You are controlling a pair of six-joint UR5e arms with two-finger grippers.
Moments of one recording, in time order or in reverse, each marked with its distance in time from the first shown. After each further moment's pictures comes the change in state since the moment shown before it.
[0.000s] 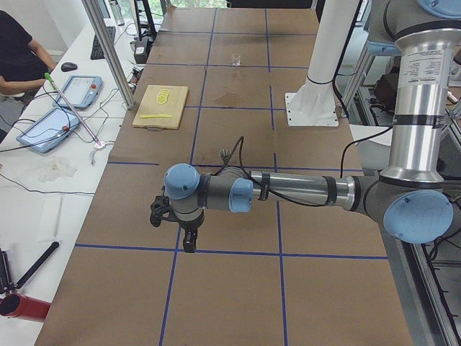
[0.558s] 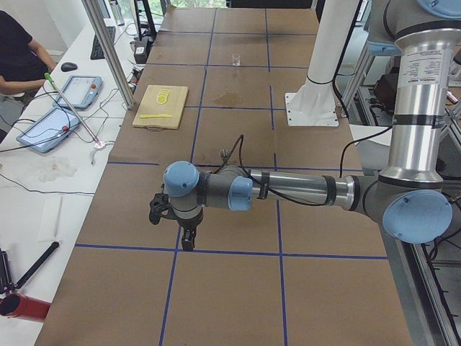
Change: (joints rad) left arm 0.000 -0.009 -0.018 -0.002 0.001 0.001; right arm -0.001 0.005 0.002 0.001 -0.052 0.000
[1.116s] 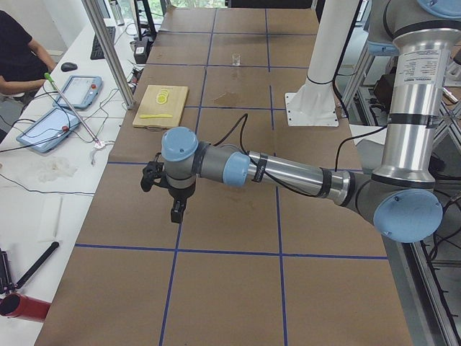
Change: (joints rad) left arm 0.057 -0.062 -0.218 -0.019 0.000 -0.170; right arm 0.000 0.025 -0.005 -0.006 0.005 0.003
